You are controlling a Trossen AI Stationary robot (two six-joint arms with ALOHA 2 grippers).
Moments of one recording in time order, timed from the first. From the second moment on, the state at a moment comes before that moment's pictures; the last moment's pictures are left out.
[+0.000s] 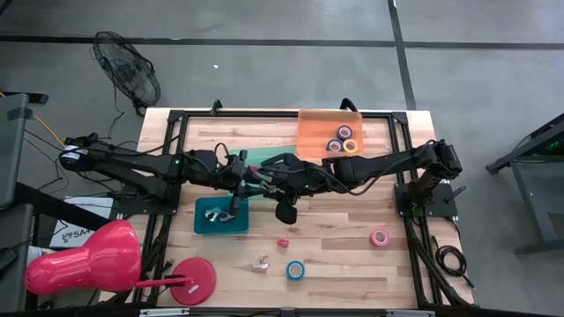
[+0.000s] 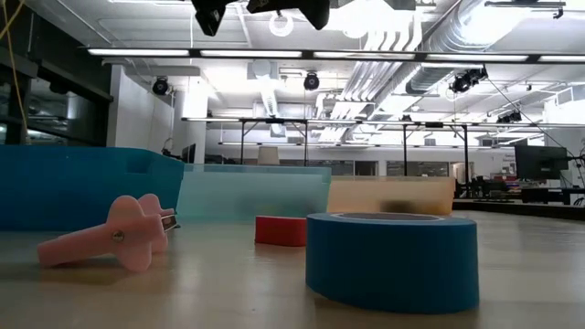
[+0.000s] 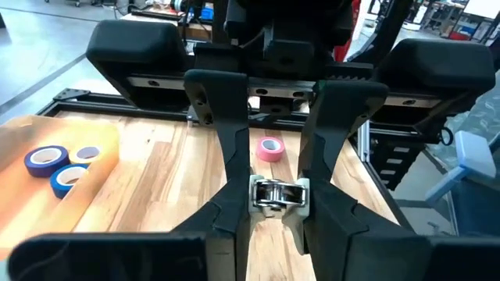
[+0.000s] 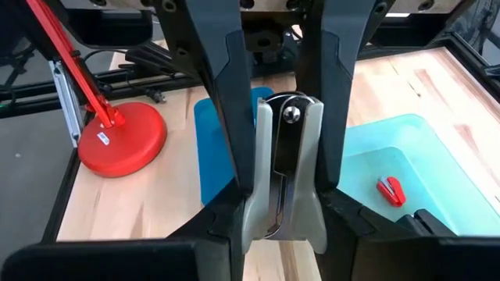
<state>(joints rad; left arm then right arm) -0.11 1.10 0.82 0.13 -0.02 -0.15 0.14 1.74 1.56 -0.38 0.15 0.25</state>
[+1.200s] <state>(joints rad) -0.11 1.05 0.82 -0.80 0.04 -0.26 0.12 1.73 1.56 -0.70 0.15 0.45</state>
